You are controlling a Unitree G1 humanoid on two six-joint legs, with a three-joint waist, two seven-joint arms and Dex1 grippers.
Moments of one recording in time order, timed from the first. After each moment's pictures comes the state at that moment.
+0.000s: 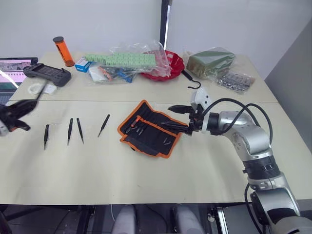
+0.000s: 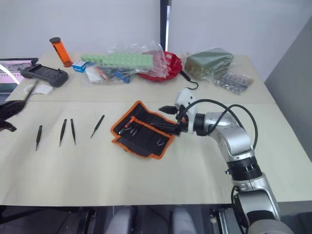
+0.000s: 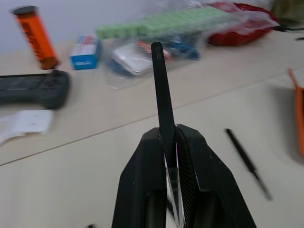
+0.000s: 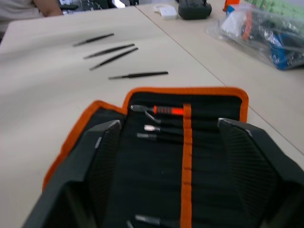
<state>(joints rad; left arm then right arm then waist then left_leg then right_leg) -0.26 1.01 0.50 0.14 -0.59 0.56 -0.93 -0.64 -0.52 0.14 0.01 0.40 0.47 0.98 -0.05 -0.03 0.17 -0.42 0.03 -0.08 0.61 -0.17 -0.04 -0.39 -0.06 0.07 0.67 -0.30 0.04</state>
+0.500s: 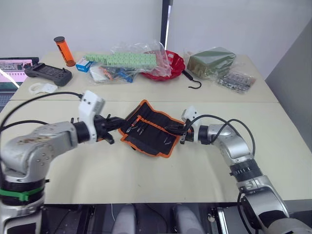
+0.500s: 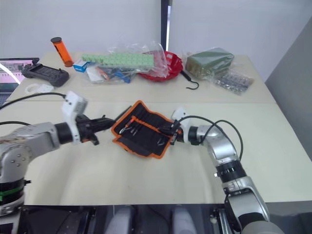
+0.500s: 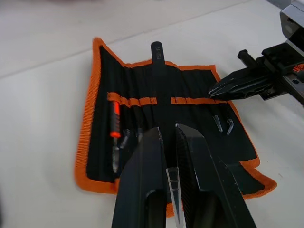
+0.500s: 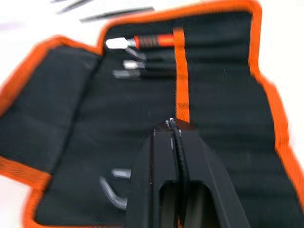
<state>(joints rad) -0.45 0.68 0.17 -0.43 -0.83 1.19 -0.42 -0.63 -0.40 0.21 0.36 0.22 0.26 0.97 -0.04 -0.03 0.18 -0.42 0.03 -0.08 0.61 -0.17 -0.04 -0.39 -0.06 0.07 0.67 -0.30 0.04</state>
